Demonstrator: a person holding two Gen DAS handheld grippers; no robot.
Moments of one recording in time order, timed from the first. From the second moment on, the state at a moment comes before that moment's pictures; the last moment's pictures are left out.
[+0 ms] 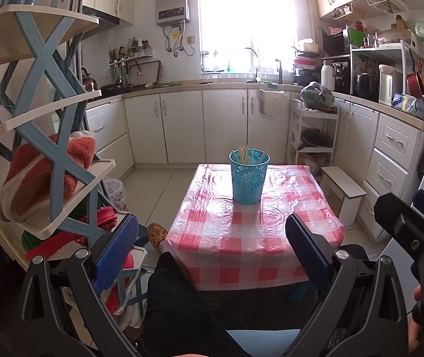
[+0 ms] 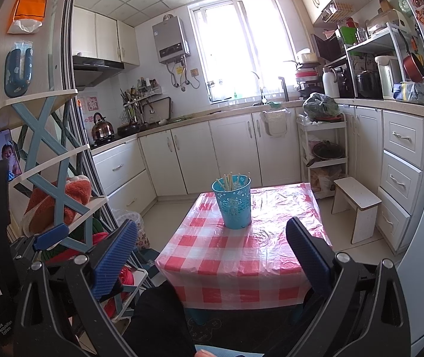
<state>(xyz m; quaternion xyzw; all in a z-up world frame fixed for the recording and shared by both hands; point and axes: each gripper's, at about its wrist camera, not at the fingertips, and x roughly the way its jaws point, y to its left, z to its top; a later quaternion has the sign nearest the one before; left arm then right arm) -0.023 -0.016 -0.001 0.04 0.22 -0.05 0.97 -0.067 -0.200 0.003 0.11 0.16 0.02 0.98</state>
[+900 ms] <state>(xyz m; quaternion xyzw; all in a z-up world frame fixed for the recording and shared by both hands) 0.004 -0.029 -0.019 0.06 0.24 -0.04 0.97 -0.045 -0.215 -0.015 0.13 0.19 0.01 0.97</state>
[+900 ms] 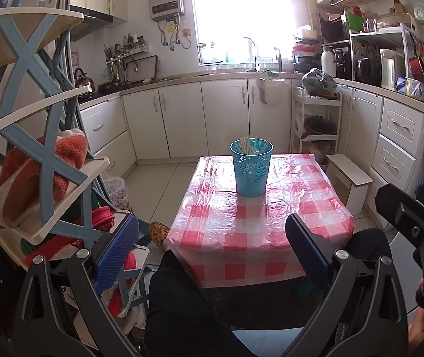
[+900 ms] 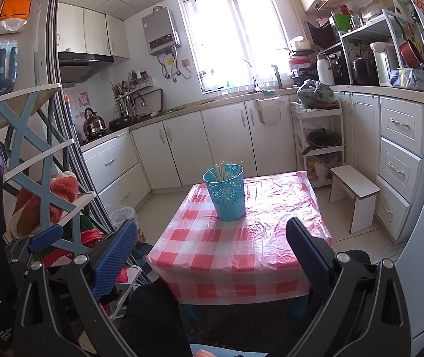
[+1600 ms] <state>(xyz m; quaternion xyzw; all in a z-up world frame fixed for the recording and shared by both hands) 0.106 -0.027 -0.062 0.05 0.32 -0.04 0.94 0.049 -0.216 -0.055 0.13 0.29 -0.01 0.95</state>
